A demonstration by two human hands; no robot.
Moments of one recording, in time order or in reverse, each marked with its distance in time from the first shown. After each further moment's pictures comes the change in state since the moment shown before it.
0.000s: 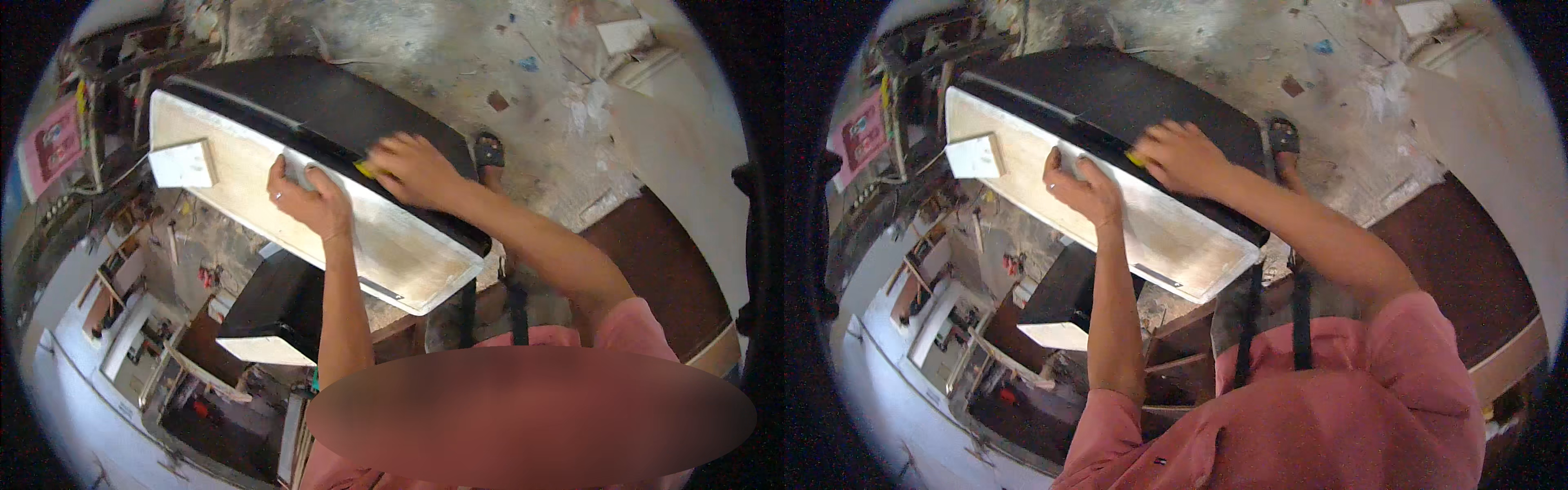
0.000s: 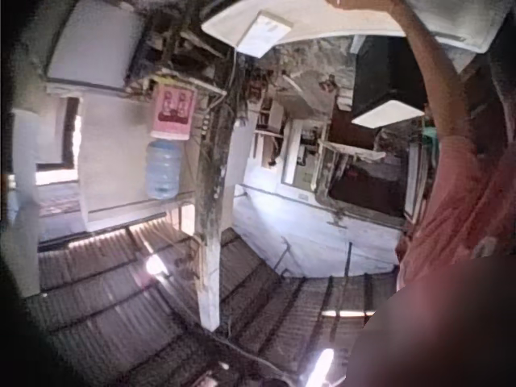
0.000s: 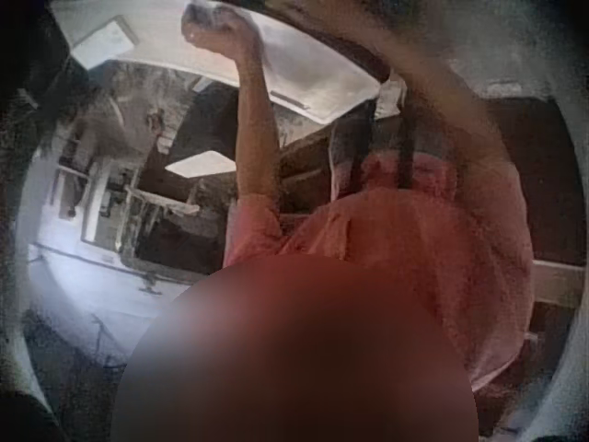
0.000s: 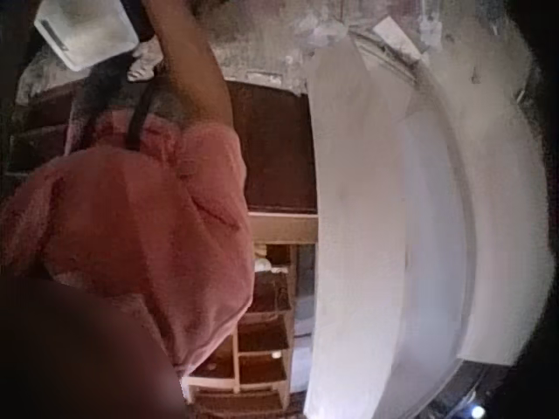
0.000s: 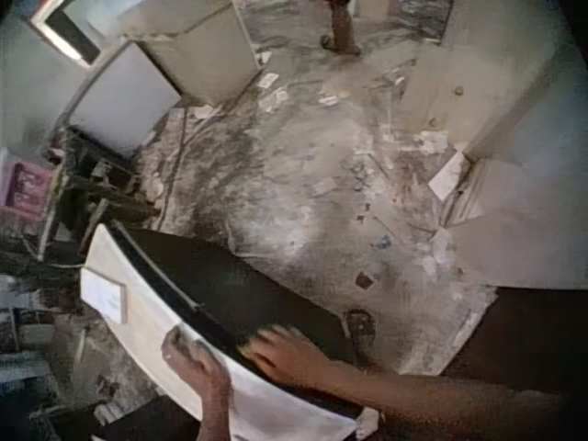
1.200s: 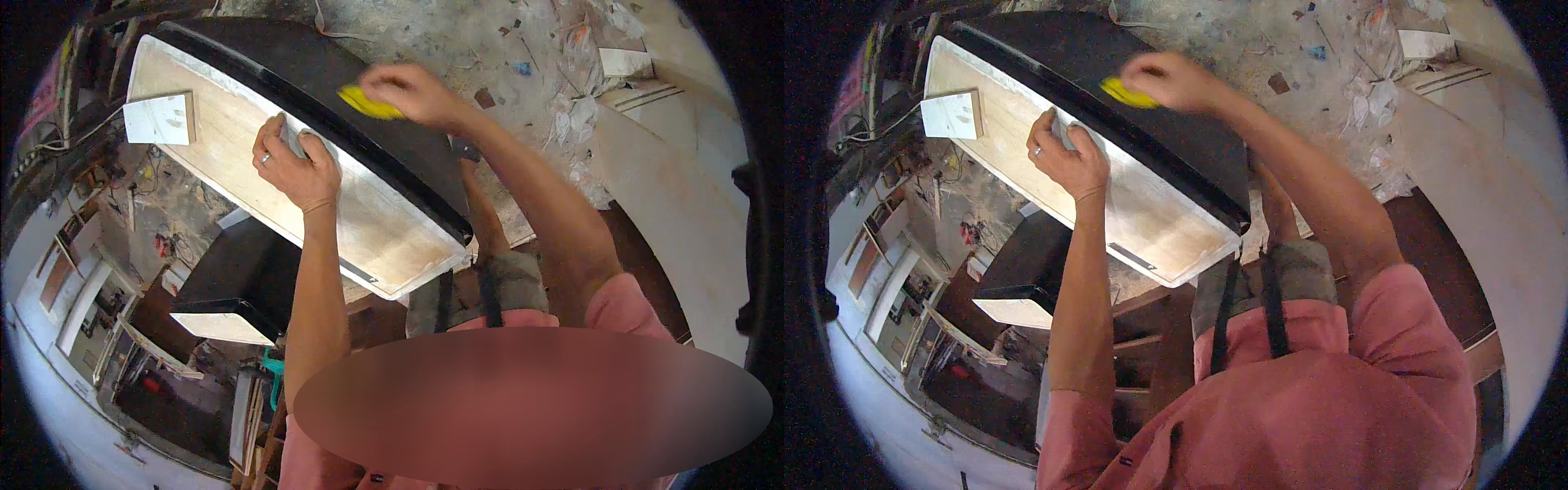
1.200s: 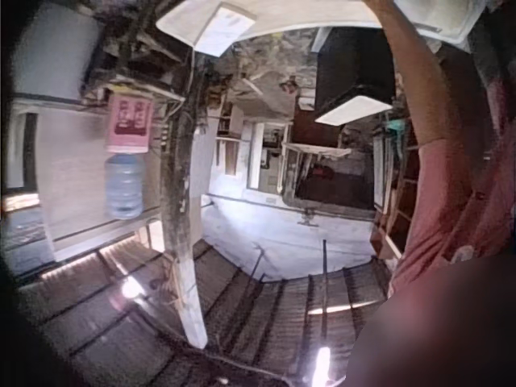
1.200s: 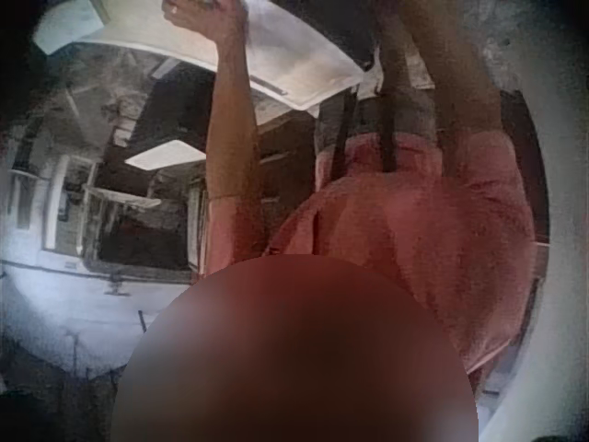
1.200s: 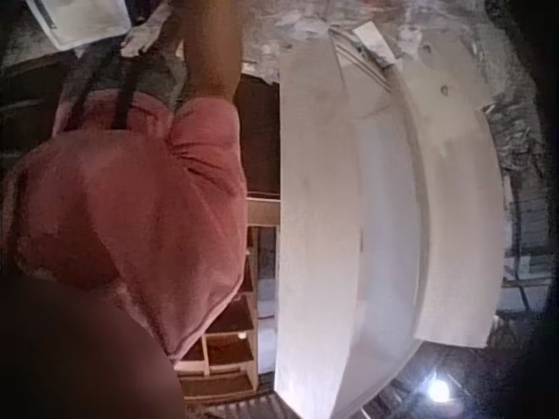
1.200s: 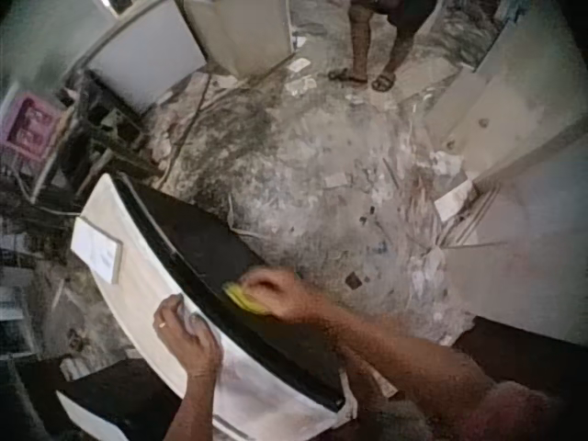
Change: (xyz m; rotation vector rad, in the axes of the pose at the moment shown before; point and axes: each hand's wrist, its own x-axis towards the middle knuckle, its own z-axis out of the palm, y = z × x) left_hand 0.006 0.001 -0.003 0.065 -0.008 -0.034; right_hand 0.077 0.030 -0.045 0.625 -0.173 0.188
